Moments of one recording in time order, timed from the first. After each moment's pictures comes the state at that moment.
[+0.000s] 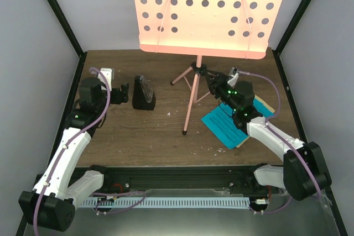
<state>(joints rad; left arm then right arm) -0.19 0.94 0.90 -0.39 0.00 -0.09 0.39 1.23 0.66 0.58 -0.22 1.36</state>
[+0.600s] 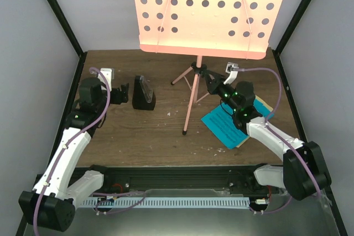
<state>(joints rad) -0.19 0.94 0.90 -0.39 0.00 -0.09 0.39 1.24 0.68 0.62 -0.24 0.80</state>
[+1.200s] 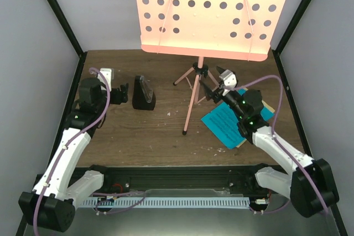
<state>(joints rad) -0.19 0.94 0.90 -0.39 0.00 -0.09 0.40 1.11 0.61 0.65 -0.29 -0.19</state>
